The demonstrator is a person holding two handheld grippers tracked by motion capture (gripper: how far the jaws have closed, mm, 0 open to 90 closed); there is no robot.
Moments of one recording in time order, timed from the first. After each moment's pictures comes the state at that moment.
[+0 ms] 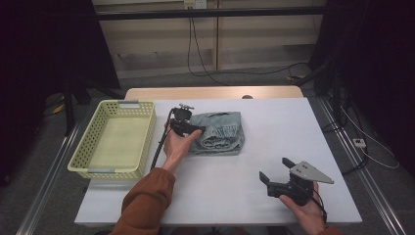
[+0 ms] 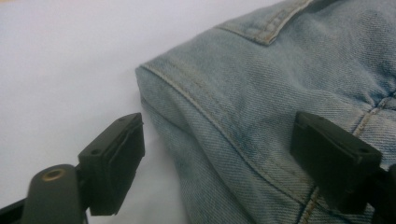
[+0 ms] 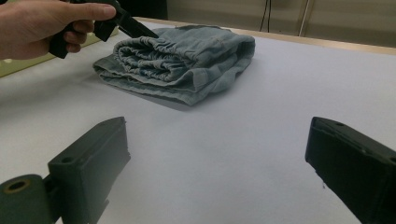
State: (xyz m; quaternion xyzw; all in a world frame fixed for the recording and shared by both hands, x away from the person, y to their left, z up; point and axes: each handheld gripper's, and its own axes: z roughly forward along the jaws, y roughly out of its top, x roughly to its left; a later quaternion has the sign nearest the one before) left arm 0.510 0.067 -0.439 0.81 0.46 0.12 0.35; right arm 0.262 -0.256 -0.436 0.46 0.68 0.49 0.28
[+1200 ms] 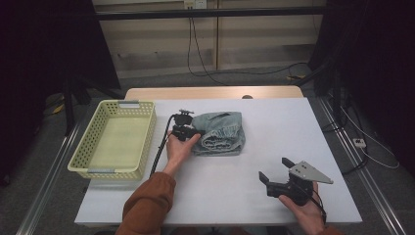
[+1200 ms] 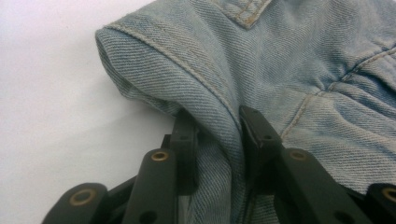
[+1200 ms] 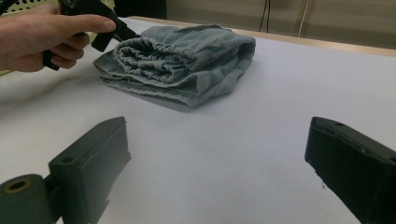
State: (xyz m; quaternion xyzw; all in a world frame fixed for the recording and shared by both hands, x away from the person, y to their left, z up) left arm 0.500 0.067 -0.451 0.79 0.48 0.03 0.38; right arm 0.262 -0.255 -0.436 0.46 0.69 0.49 0.29
